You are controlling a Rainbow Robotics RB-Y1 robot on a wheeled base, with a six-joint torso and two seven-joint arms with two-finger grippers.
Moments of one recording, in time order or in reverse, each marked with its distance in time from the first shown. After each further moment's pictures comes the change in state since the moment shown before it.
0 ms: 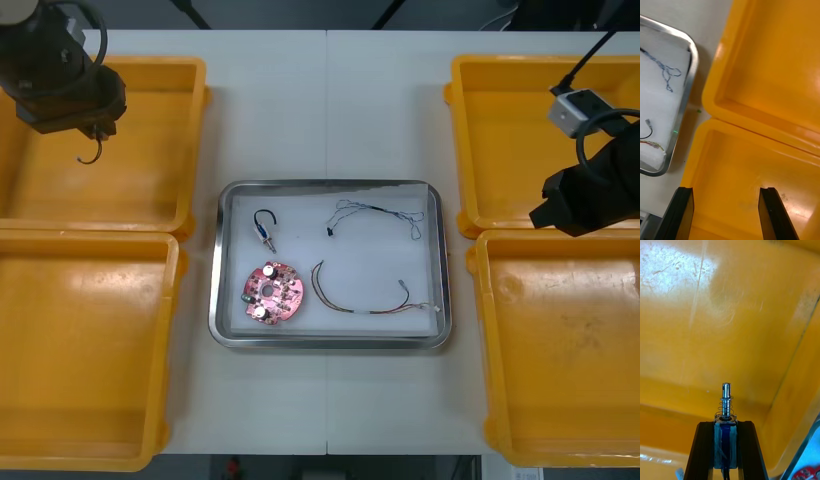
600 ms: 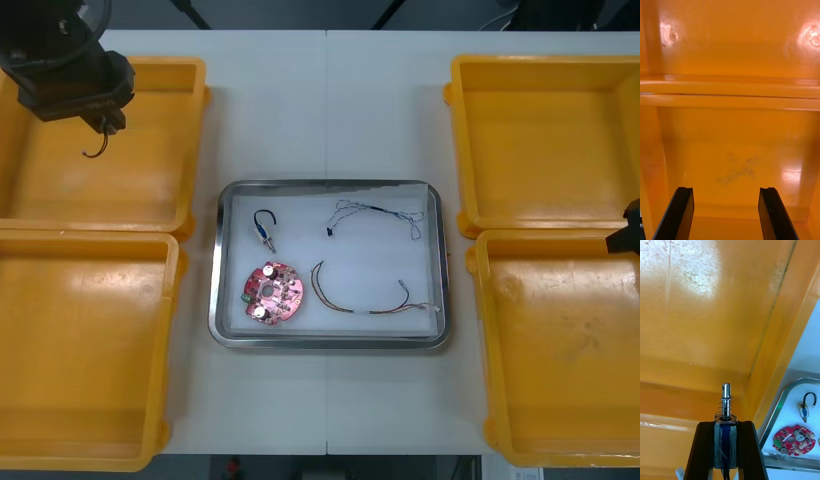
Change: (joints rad) right arm 0.240 -0.041 -0.229 -0.001 0.022 -0.002 -0.059; left arm -0.071 -0.015 0.000 -0.007 0.106 0.112 0.012
